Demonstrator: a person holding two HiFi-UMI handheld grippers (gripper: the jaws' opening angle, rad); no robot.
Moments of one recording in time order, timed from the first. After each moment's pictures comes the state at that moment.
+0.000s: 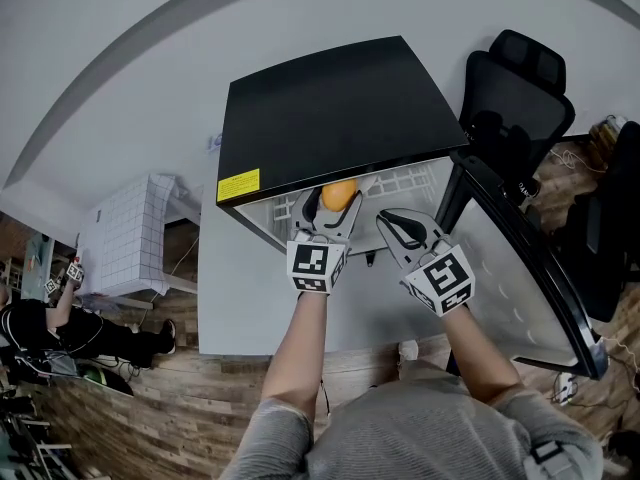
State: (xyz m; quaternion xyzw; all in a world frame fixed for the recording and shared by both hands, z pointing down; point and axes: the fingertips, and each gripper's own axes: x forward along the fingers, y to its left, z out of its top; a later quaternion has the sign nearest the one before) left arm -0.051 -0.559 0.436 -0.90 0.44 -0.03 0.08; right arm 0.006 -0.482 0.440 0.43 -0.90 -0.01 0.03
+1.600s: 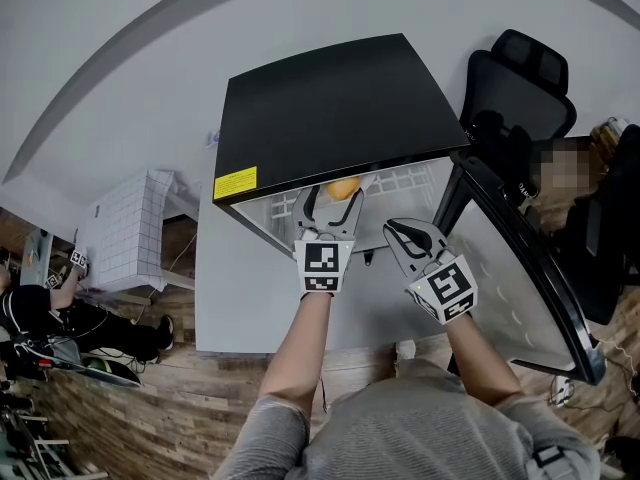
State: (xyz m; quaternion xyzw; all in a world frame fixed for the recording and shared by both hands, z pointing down) left arm -0.047 -0.562 0.435 -0.87 0.48 -0.07 0.10; right arm 0.018 -0.470 0.463 0.43 -0.90 0.00 0.05
